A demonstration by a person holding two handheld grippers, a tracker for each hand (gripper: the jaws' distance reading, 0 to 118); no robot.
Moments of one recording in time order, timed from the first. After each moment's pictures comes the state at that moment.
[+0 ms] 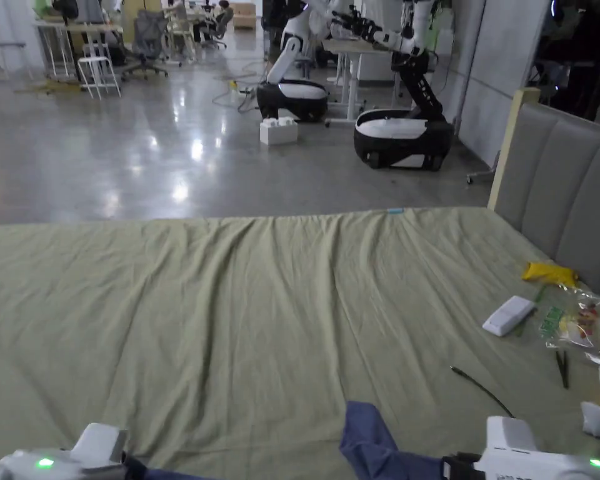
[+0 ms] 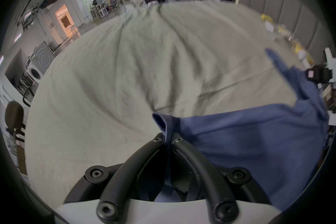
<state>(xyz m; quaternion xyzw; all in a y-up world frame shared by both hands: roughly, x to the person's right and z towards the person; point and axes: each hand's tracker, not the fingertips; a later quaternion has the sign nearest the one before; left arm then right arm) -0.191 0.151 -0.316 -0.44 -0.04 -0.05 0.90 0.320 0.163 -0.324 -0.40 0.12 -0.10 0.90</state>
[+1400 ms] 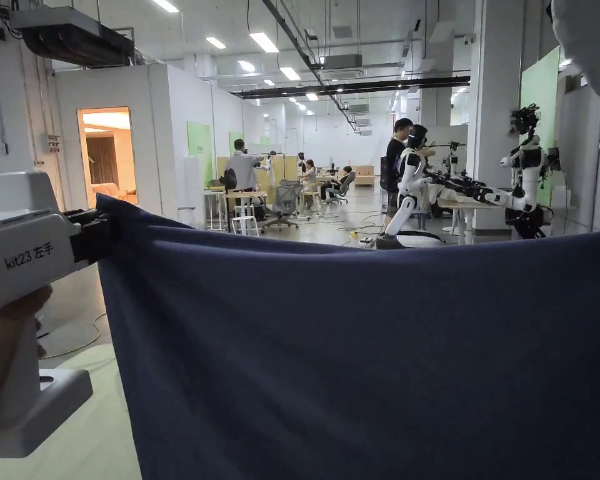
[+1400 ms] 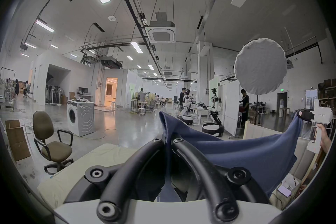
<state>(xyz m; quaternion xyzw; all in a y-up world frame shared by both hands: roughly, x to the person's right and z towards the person) -0.296 0.597 -0.041 0.04 0.10 0.02 0.99 0.301 0.597 -0.183 0.06 0.03 0.01 1.00</state>
